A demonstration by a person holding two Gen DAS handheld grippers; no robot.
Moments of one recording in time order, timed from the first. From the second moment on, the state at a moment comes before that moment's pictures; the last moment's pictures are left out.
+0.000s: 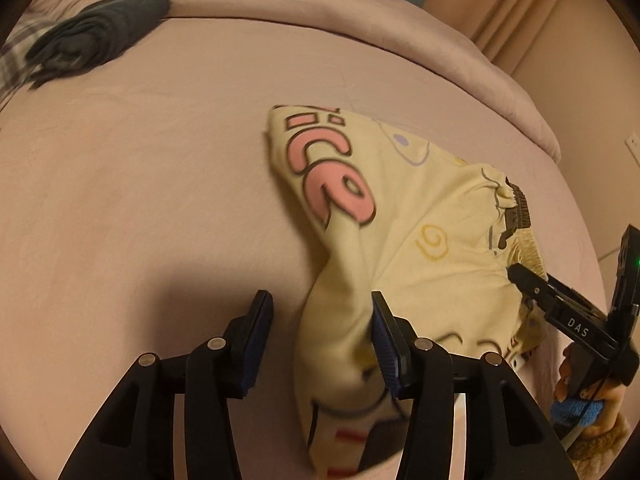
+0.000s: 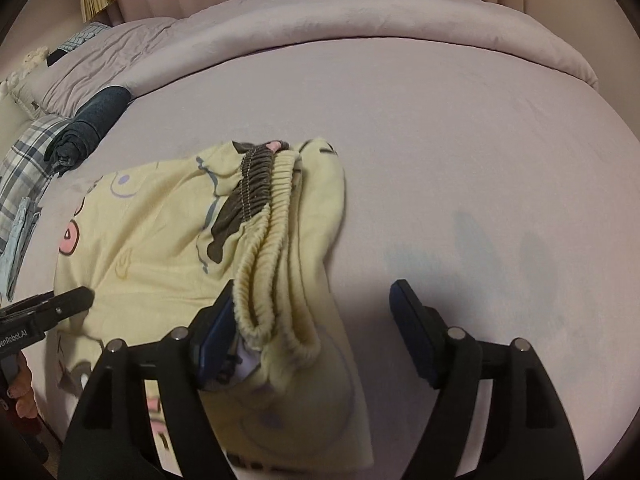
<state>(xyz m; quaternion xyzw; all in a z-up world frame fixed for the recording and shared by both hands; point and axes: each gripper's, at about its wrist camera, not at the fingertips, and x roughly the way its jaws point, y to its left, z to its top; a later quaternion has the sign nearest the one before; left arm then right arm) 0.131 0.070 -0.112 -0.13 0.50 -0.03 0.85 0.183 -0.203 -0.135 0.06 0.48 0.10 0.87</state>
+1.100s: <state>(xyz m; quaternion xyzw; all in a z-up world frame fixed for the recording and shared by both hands) 0.040 -0.007 0.001 -0.08 0.38 0.05 0.92 0.052 -0.207 0.002 0.08 0.34 0.06 0.94</state>
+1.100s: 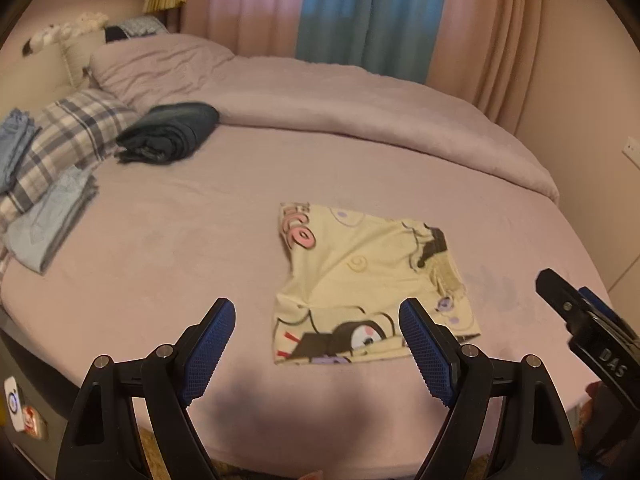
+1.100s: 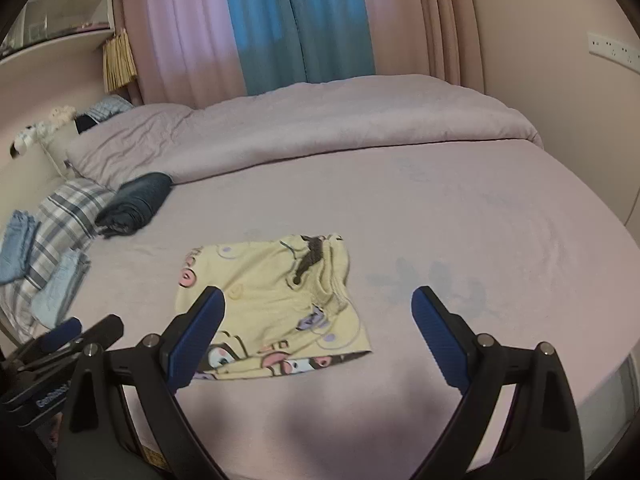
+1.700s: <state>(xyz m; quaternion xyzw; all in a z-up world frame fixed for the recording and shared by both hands) 0.034 -0.013 -0.001 -0.08 0.39 0.05 0.92 0.051 -0.205 -0.006 0.07 0.35 0.04 0.93</state>
